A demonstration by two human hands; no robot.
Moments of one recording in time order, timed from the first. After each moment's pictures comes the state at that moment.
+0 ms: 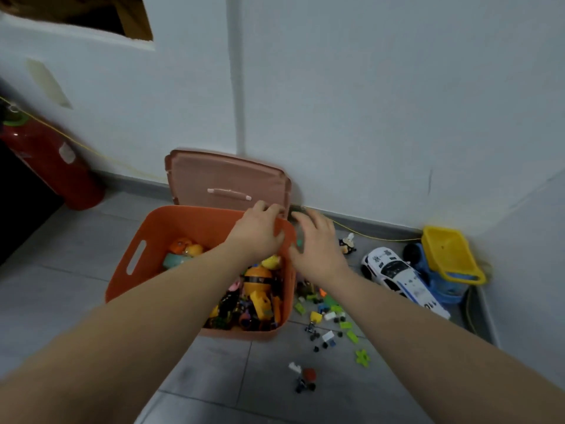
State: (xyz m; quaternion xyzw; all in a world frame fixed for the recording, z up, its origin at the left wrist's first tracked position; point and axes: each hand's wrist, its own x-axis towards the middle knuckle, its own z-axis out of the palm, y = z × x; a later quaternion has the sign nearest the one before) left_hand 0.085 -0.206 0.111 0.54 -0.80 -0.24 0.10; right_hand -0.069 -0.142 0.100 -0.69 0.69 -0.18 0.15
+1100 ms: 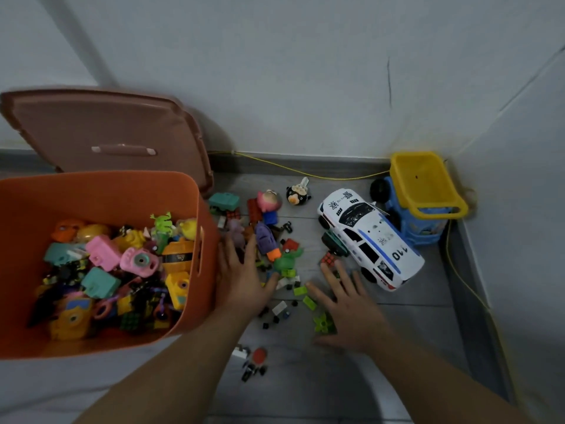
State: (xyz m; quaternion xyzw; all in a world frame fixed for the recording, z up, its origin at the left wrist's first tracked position) left_hand -0.047 -0.105 -0.105 0.62 -0.74 -0.25 0.04; right_hand -0.273 0.007 -0.120 -0.76 0.61 0.16 0.16
